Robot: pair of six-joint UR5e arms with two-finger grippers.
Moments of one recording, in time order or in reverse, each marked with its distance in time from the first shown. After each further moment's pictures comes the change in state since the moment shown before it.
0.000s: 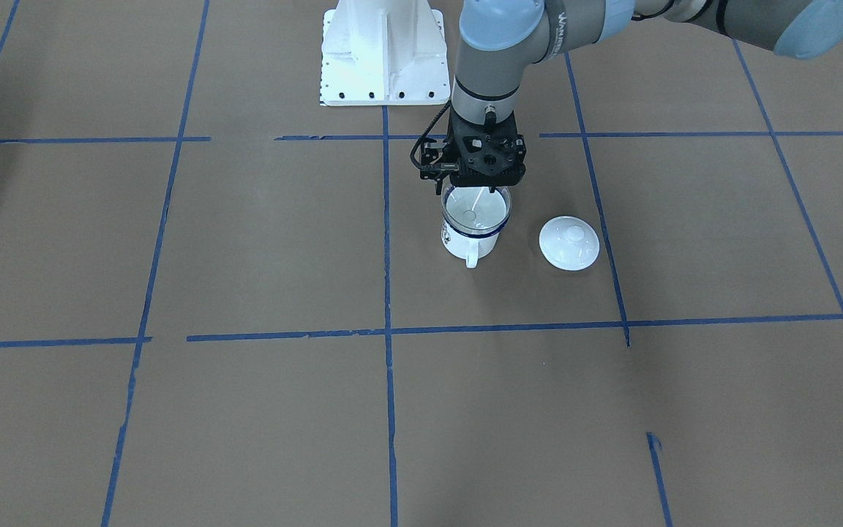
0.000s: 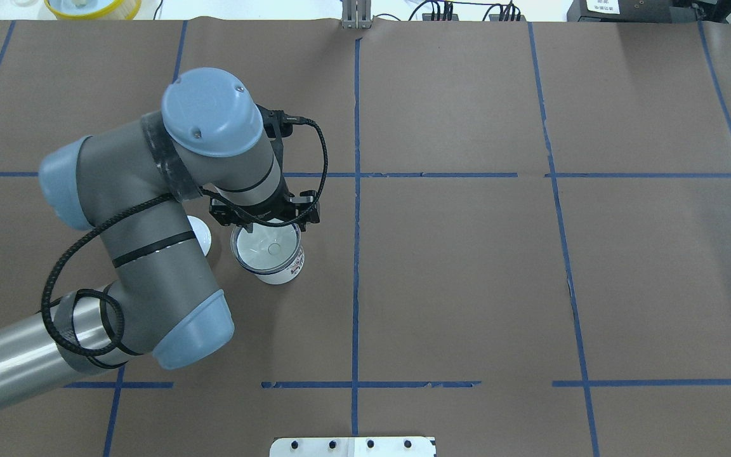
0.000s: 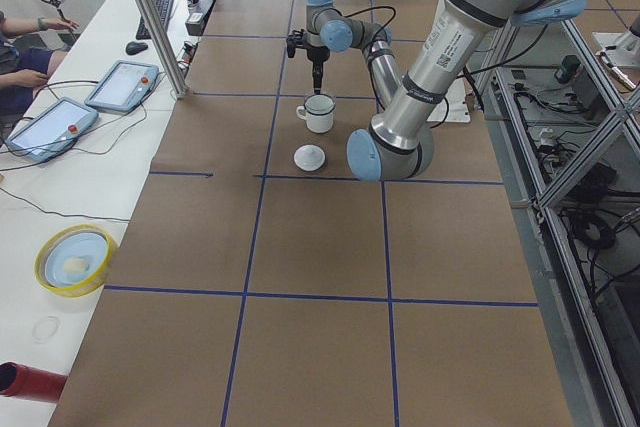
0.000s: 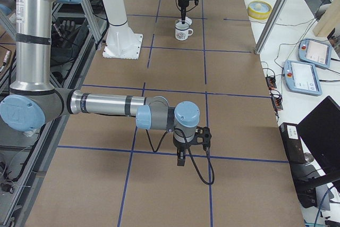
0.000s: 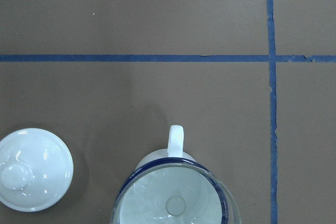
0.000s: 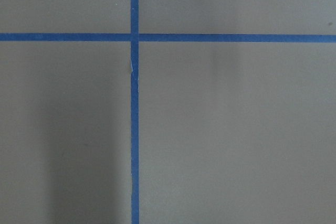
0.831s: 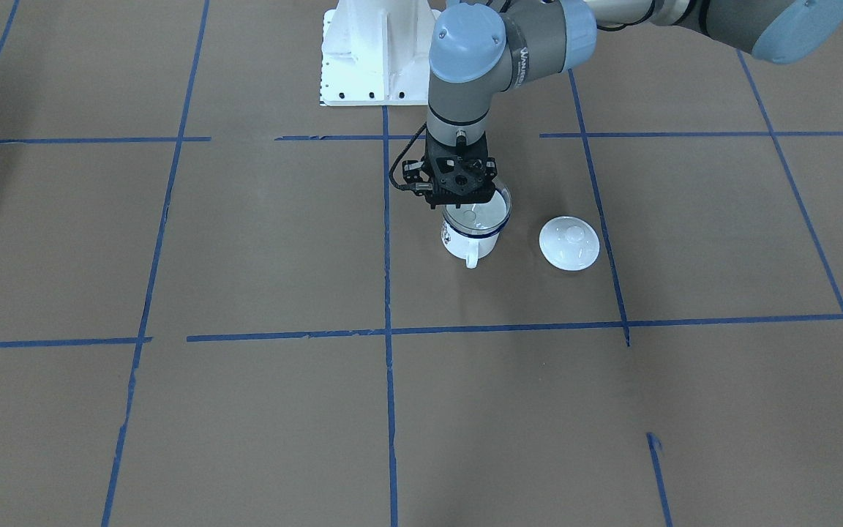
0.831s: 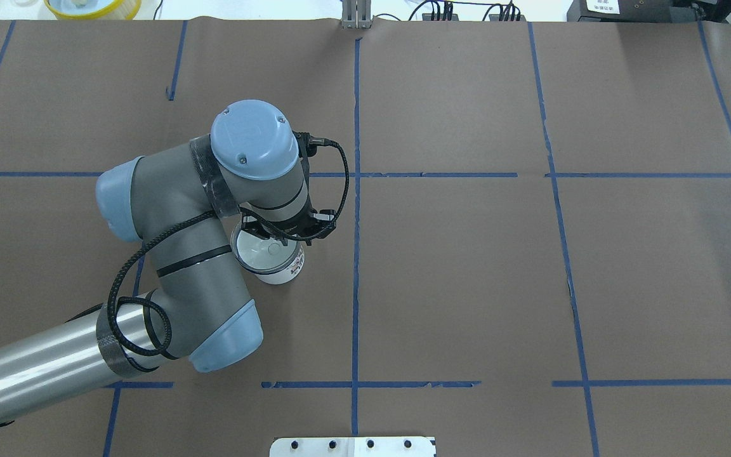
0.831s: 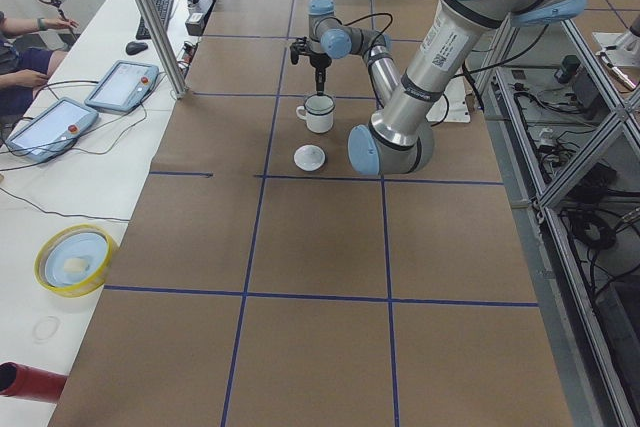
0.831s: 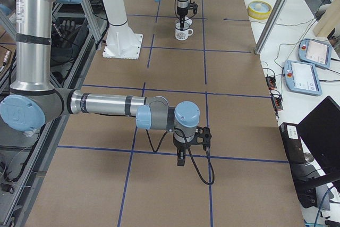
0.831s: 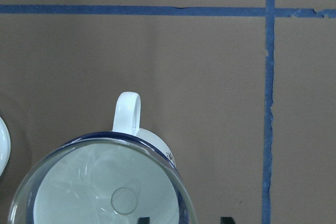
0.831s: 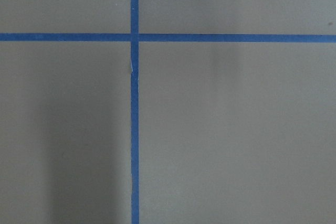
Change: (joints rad) left arm 0.030 -0.019 0.093 -0.079 0.011 -0.011; right arm 0.000 0.000 0.000 0.000 0.000 0.000
